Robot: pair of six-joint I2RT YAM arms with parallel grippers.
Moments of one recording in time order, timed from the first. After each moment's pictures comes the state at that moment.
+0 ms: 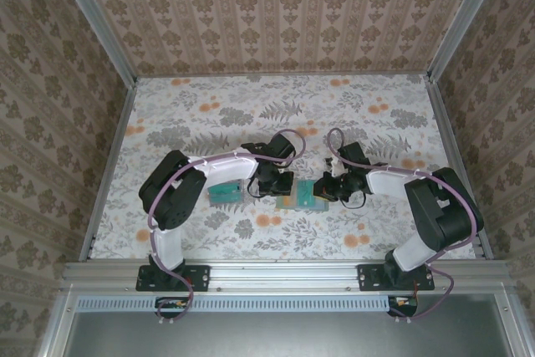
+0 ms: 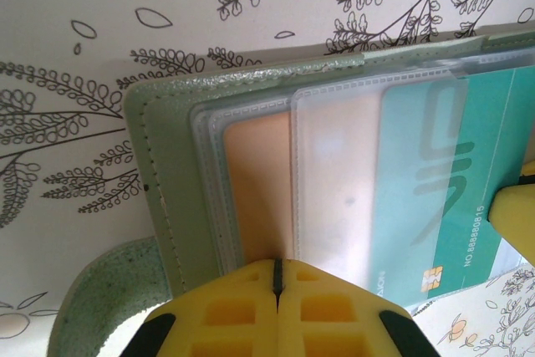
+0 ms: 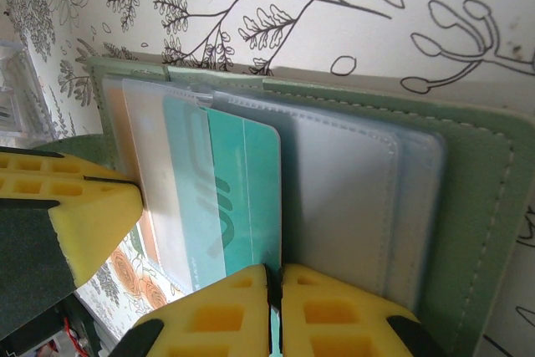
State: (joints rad) left arm -0.87 1.90 1.22 -0.58 0.26 -0.71; right arm 0.33 1.57 0.65 -0.19 -0.58 0.61
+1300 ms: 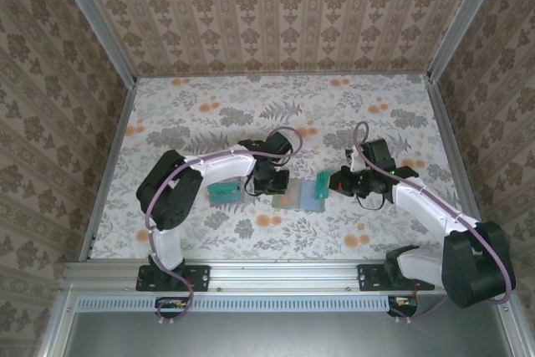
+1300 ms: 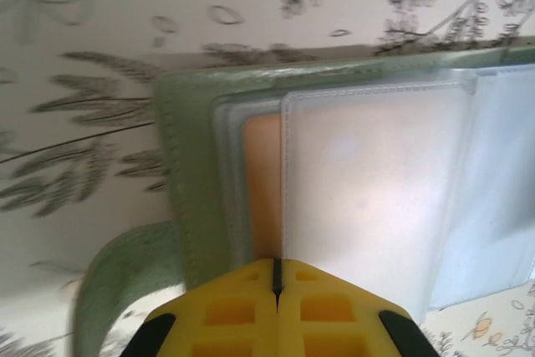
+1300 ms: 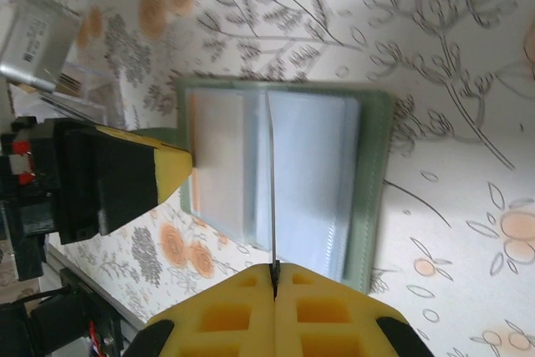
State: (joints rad) left arm -0.84 1.87 1.24 -0.68 0.22 -0.70; right arm 0.24 1.20 0.65 -0.44 -0.53 0.57
